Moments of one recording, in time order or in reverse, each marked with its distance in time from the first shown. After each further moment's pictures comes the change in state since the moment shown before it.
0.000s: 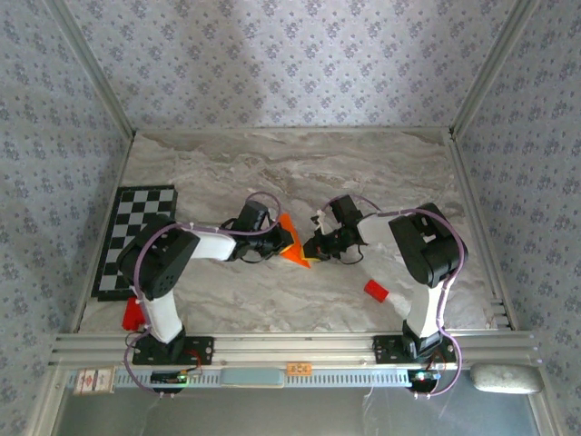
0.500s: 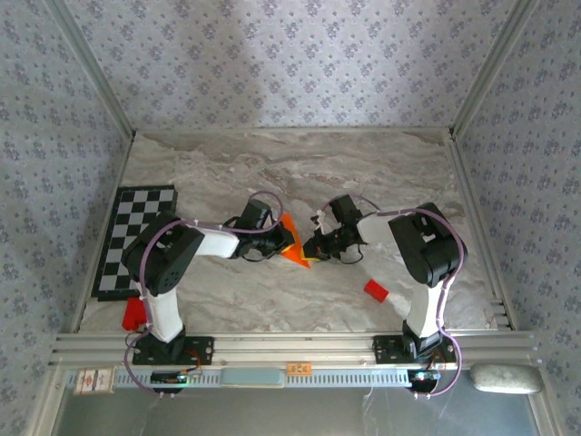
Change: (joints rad) left arm 0.000 0.044 0.036 -0.016 0.001 0.000; right arm 0.000 0.005 0.010 -0.015 0.000 0.000
